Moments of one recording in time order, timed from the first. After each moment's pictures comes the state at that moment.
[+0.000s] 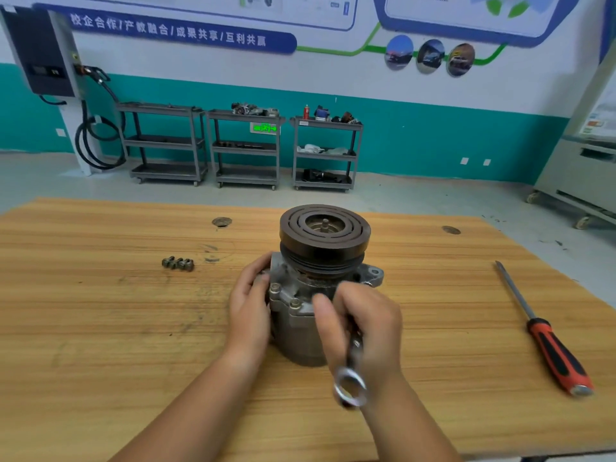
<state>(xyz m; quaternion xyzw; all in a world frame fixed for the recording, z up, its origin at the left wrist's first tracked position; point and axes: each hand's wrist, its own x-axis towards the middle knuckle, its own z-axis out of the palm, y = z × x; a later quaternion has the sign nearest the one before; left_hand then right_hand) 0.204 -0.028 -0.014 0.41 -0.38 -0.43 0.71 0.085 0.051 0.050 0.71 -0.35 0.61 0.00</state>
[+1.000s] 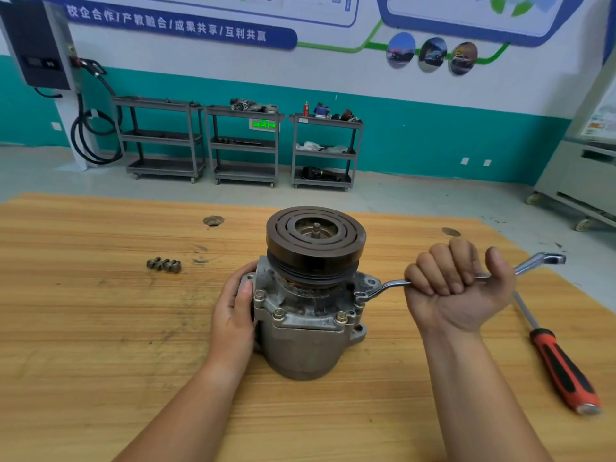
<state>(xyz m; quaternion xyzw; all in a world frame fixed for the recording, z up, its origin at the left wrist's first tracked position) 0.207 -0.027 -0.026 0.40 -0.48 -0.34 0.70 -0.013 -0.018 0.062 0.41 0.00 0.70 -0.59</state>
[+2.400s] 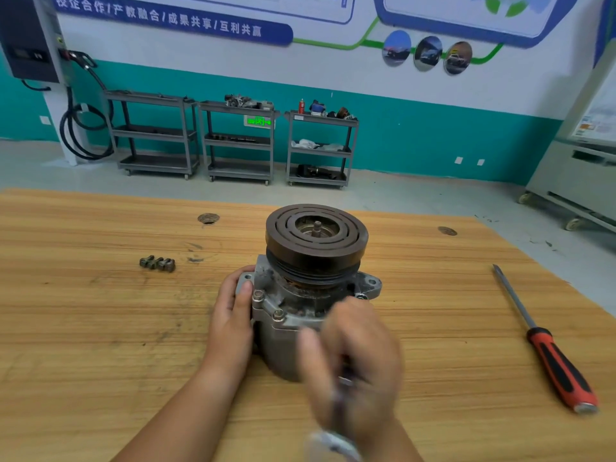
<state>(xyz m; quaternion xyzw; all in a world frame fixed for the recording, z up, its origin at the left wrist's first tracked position) 0.209 -0.034 -0.040 0.35 -0.46 -0.40 0.71 0.091 0.051 0.042 0.70 -0.28 0.66 0.03</state>
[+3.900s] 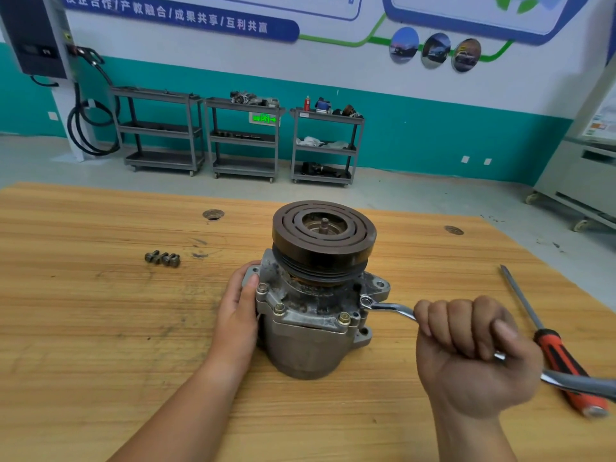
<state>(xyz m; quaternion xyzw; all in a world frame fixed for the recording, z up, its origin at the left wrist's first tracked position) 0.207 -0.035 -0.036 0.39 -0.46 -0.41 0.68 0.010 0.034 0.038 0.44 -0.05 0.79 -0.43</state>
